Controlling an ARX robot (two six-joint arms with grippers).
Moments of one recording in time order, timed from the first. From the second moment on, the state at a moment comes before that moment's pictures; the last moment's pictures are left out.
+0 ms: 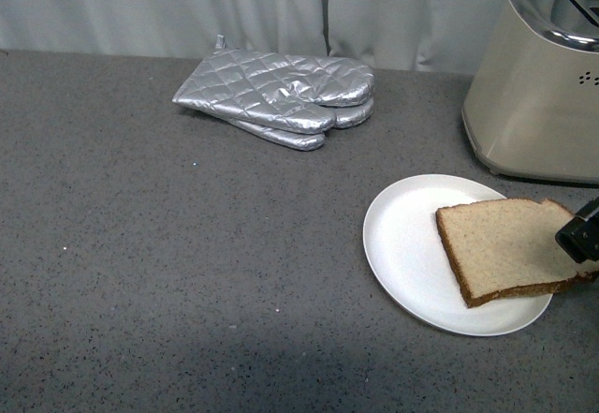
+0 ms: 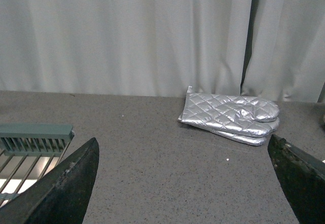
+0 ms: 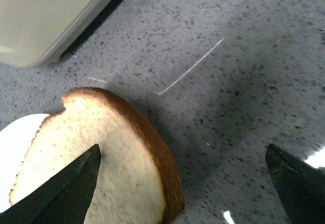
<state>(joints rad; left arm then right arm) 0.00 0.00 0.02 0.00 0.00 -0.01 0.04 2.05 0.43 0.84 0.12 0.82</state>
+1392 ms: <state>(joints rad) 0.00 0.00 0.02 0.00 0.00 -0.01 -0.07 1.39 0.96 0.10 0.44 0.96</state>
